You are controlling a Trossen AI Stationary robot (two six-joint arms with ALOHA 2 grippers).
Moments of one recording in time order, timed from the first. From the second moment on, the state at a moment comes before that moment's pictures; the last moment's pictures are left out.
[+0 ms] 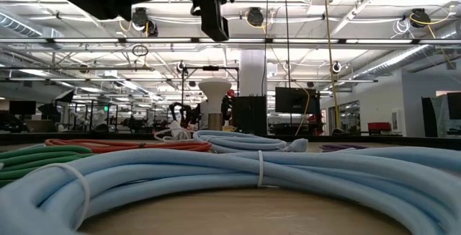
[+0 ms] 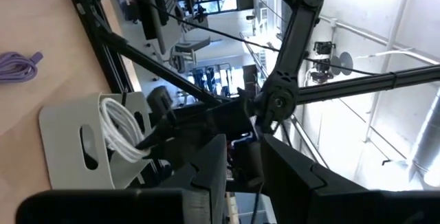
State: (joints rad) left arm -0.24 1.79 0.86 1.07 0.01 -1.42; right arm 0.94 1.75 1.29 -0.85 -0.21 1.17
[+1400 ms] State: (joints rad) left arm -0.25 1.78 0.86 1.13 -0.01 -1.39; right arm 0.86 1.48 1.19 -0.85 0.07 1.27
